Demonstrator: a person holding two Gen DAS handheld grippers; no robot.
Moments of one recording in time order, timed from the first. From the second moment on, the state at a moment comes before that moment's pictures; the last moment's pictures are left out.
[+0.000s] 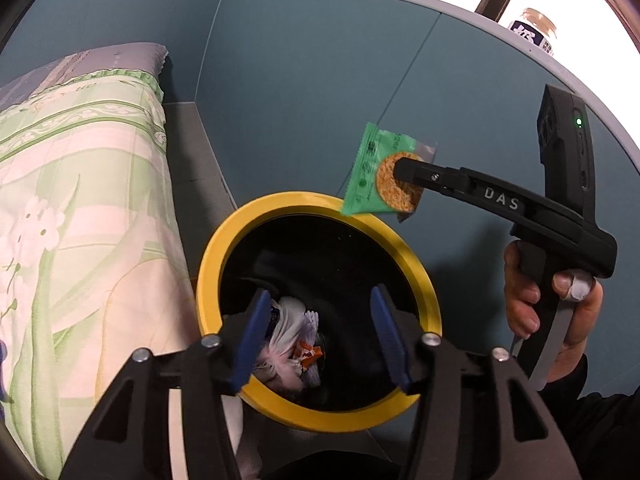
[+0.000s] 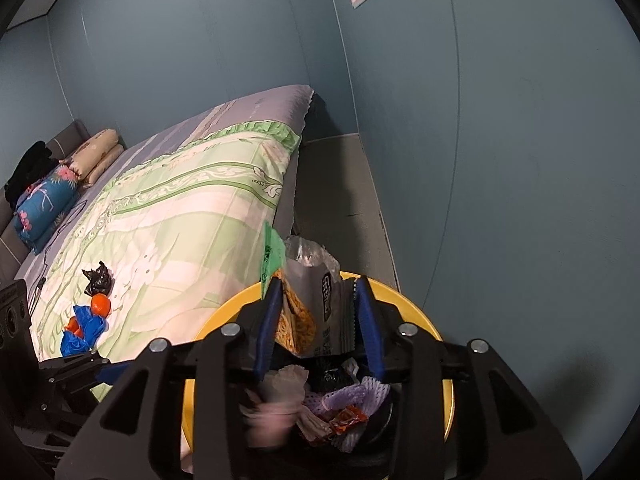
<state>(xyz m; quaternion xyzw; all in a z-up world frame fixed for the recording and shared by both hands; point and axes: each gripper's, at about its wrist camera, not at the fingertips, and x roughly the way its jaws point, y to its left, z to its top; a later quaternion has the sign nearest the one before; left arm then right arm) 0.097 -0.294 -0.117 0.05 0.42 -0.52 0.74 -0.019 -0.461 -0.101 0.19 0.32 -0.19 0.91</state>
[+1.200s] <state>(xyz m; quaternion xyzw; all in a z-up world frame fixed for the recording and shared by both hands) 0.169 -0.028 -0.059 -0.05 0.30 -0.25 0.92 0.063 -0.319 -0.025 0.08 0.15 -0.04 0.99</state>
